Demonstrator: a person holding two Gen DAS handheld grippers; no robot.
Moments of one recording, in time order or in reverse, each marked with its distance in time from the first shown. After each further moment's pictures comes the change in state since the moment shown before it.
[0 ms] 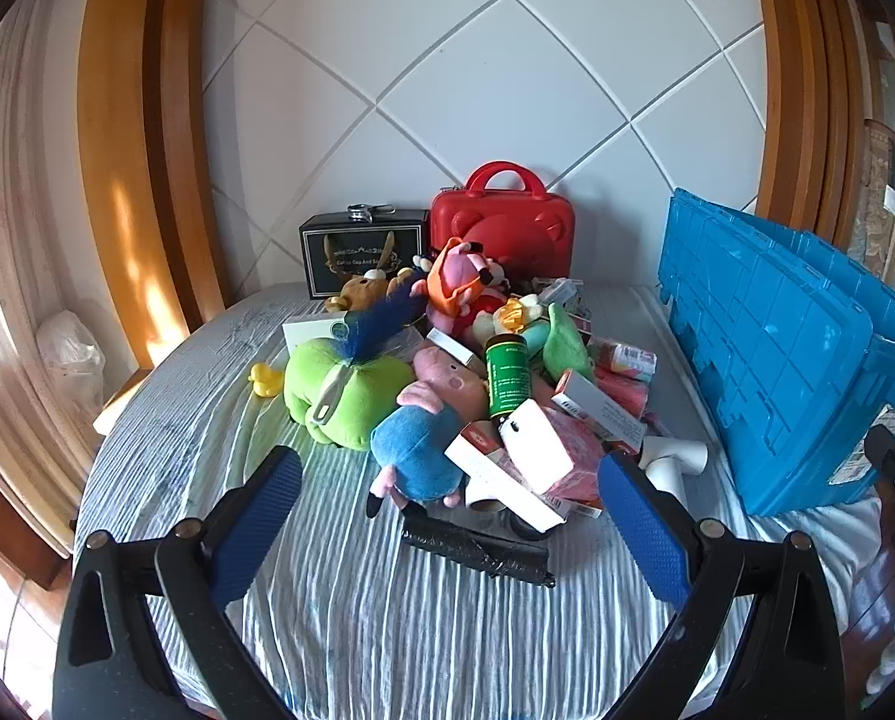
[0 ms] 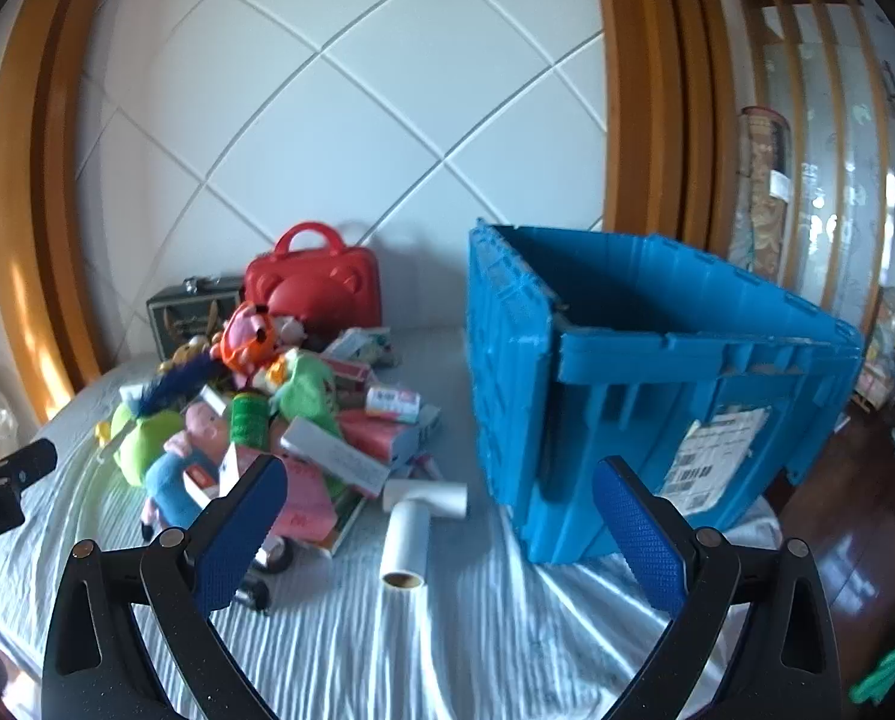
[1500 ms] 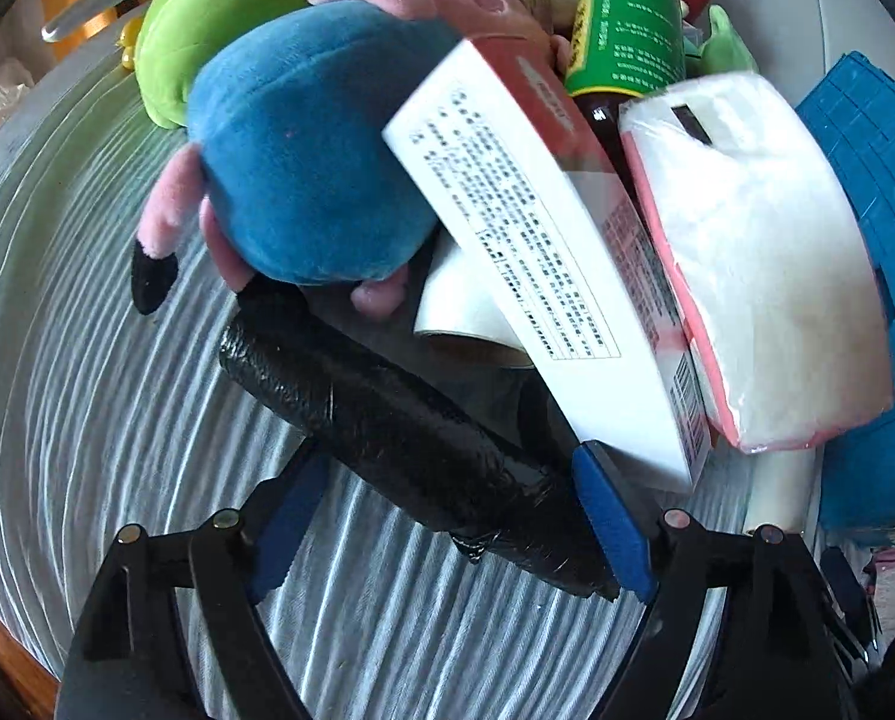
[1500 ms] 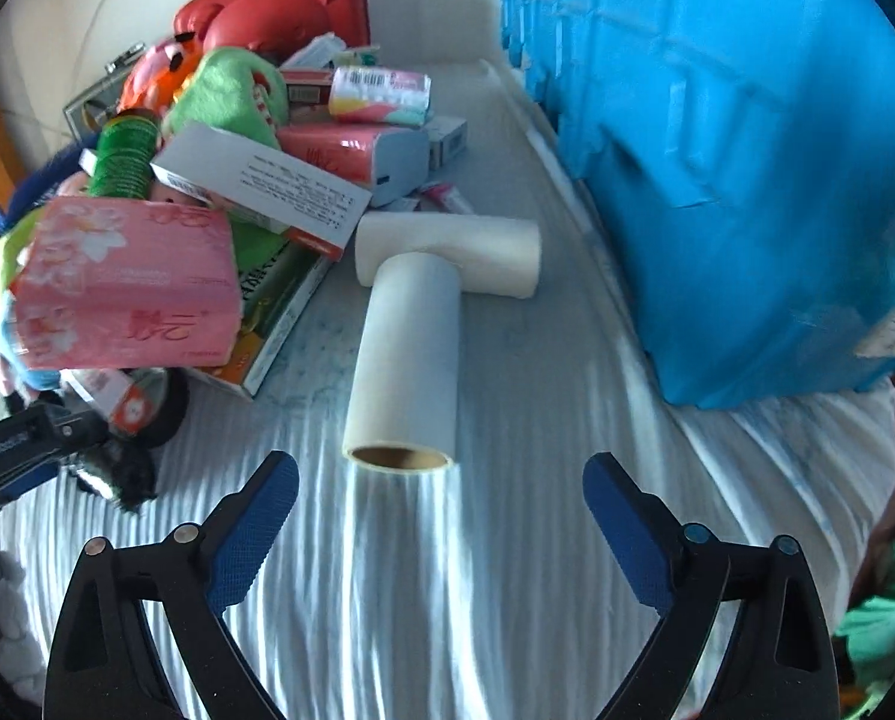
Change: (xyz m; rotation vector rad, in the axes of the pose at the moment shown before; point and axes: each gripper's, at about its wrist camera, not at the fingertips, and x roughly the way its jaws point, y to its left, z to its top) left arm 0.266 -0.024 -0.111 -0.274 0.626 -0.074; right arm 0.237 0.011 -0.115 0.009 0.549 0.005
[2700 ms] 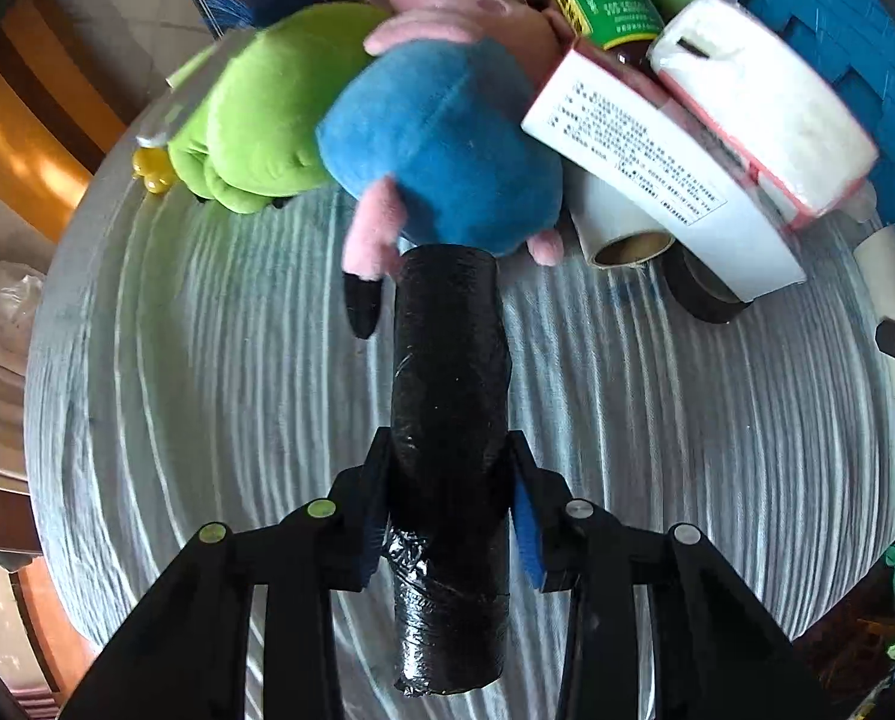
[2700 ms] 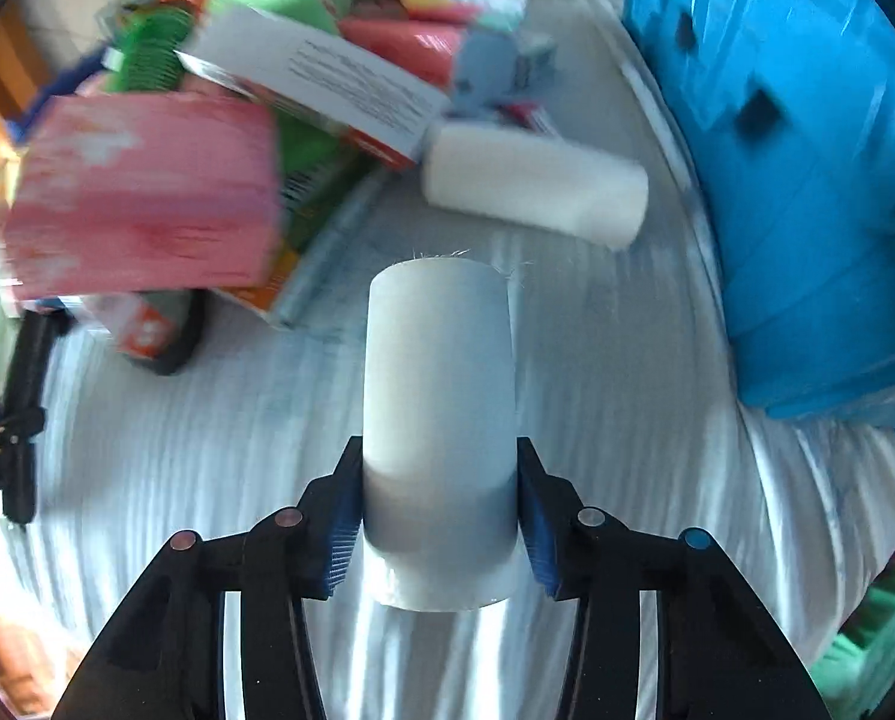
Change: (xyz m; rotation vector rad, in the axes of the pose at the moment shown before) left arm -0.047 0.022 -0.071 0.433 -0.004 0.222; right arm -0.034 0.010 -0.005 -0.142 0.165 0.122
